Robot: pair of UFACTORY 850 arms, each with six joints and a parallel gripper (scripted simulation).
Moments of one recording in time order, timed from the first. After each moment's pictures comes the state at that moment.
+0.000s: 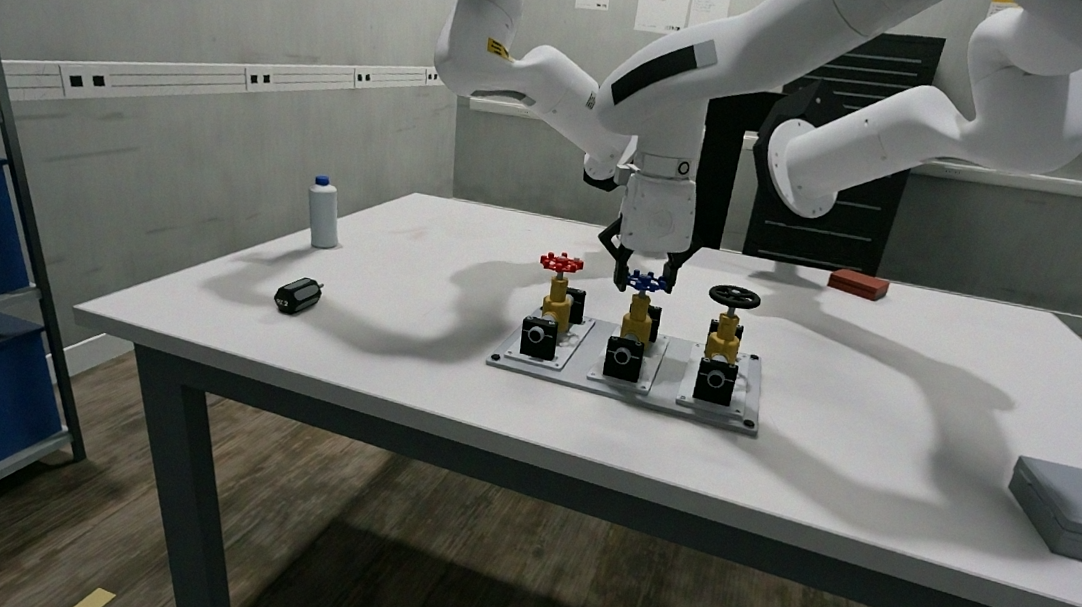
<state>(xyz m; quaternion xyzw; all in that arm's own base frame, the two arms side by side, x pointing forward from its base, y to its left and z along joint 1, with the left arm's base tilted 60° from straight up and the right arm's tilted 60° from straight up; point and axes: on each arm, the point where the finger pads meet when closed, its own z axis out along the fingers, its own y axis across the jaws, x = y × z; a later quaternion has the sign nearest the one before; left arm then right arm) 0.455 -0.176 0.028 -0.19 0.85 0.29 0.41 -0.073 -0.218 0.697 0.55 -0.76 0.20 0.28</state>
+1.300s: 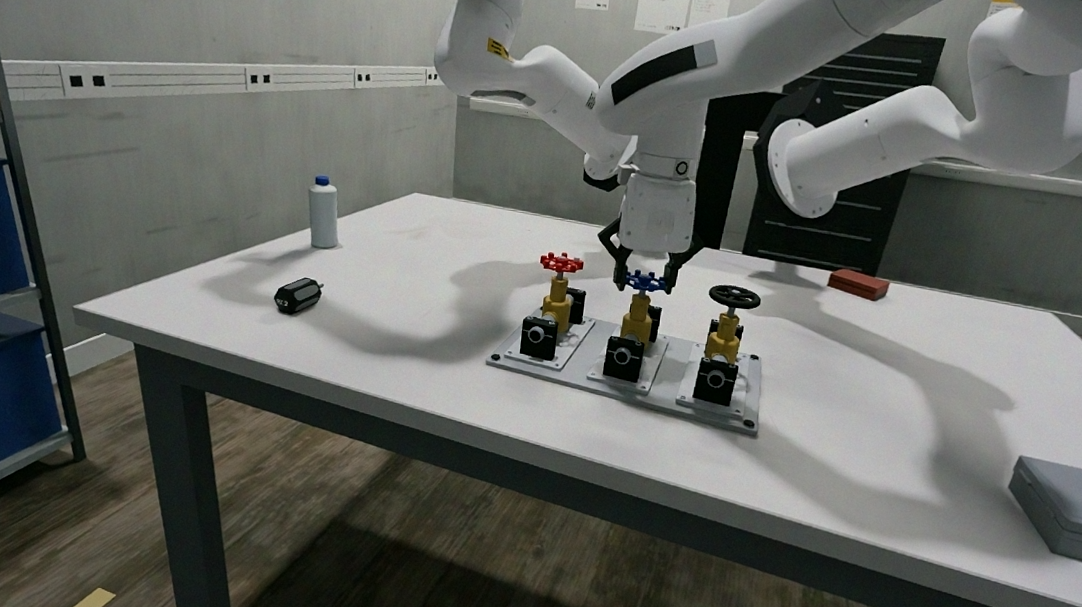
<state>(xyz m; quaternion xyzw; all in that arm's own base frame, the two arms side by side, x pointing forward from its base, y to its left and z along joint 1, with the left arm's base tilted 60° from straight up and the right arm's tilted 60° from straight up) 0.455 -0.176 0.028 -0.16 0.85 0.31 0.40 -0.073 -0.218 0.697 0.55 -0.76 0.20 0.28</state>
